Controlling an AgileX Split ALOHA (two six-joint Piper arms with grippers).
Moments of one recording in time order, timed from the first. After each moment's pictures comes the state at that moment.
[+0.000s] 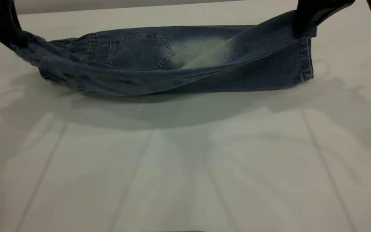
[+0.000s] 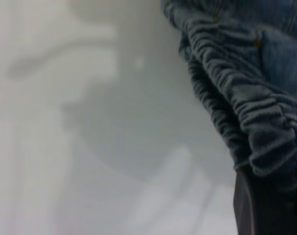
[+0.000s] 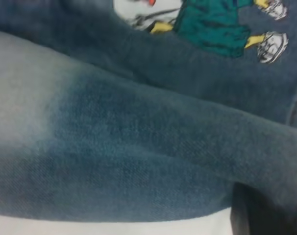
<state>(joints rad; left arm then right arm) -0.06 1.88 -1.25 -0.09 0.65 -0.34 0.20 1.91 -1.23 0.33 0.60 -0.30</state>
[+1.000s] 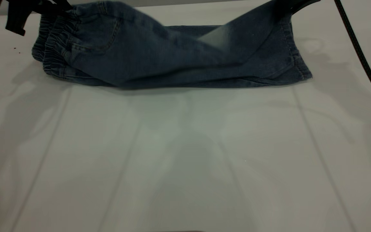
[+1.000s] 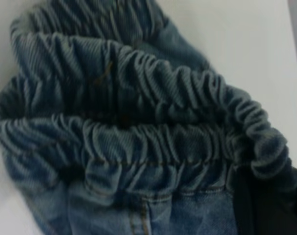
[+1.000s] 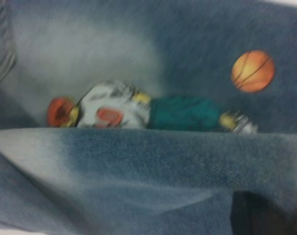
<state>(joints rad) -0.06 2.03 -1.25 -0.79 0.09 -0.48 0.14 2.16 -1.49 0.44 0.51 -0.27</state>
